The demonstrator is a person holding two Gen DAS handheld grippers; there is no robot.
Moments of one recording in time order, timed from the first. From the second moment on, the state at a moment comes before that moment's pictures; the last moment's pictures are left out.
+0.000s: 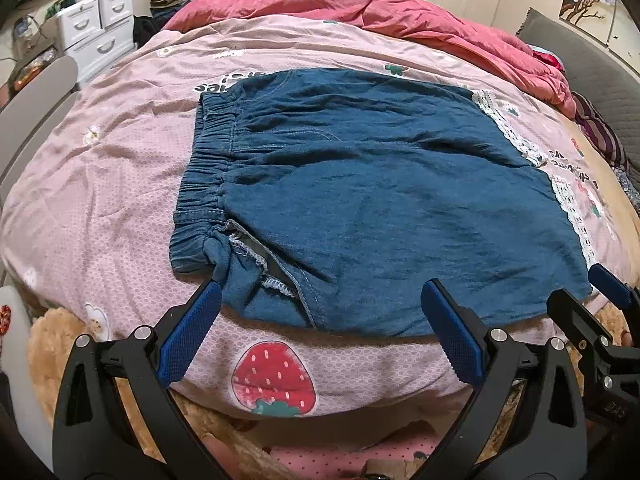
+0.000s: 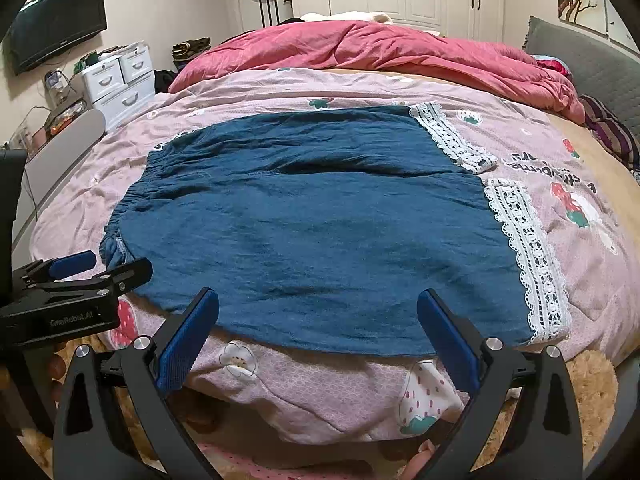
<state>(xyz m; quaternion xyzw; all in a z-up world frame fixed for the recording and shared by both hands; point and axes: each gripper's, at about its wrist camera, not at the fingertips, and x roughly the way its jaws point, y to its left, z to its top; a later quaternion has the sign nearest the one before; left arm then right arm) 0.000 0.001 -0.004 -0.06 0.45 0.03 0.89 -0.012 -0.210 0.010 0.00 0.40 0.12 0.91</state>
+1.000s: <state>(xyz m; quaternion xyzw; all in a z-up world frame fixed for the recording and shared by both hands) 0.003 0.004 -0.001 -0.06 0.45 0.03 0.89 -0.010 -0.209 0.010 0.00 0.40 0.13 0.91</state>
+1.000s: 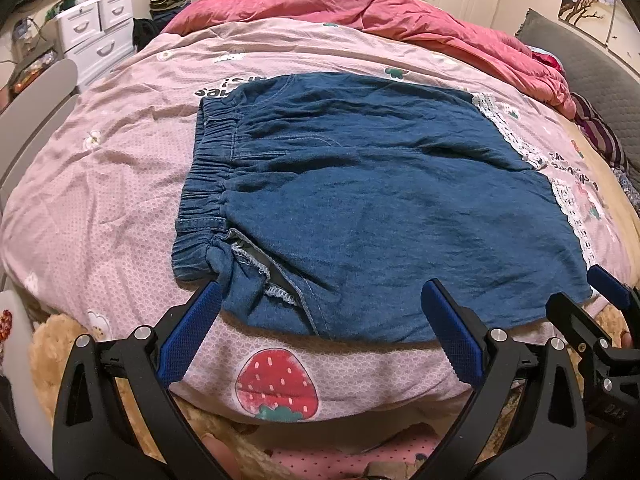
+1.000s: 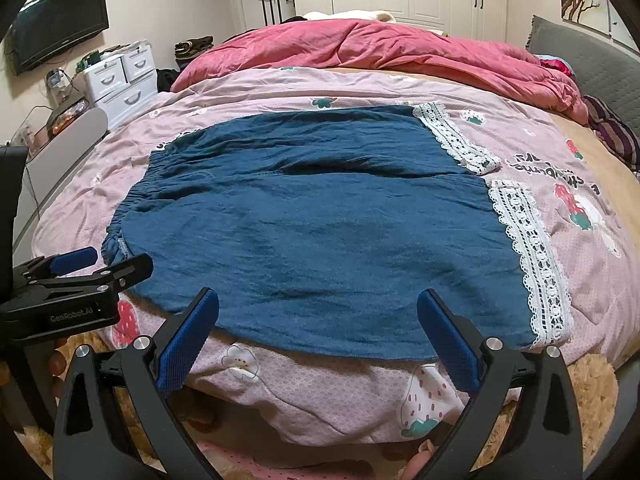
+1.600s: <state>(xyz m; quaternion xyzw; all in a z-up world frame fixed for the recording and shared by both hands) 0.020 0.021 0.002 -0.07 0.45 0.04 0.89 0.015 -0.205 0.015 -0.01 0.39 0.14 0.91</state>
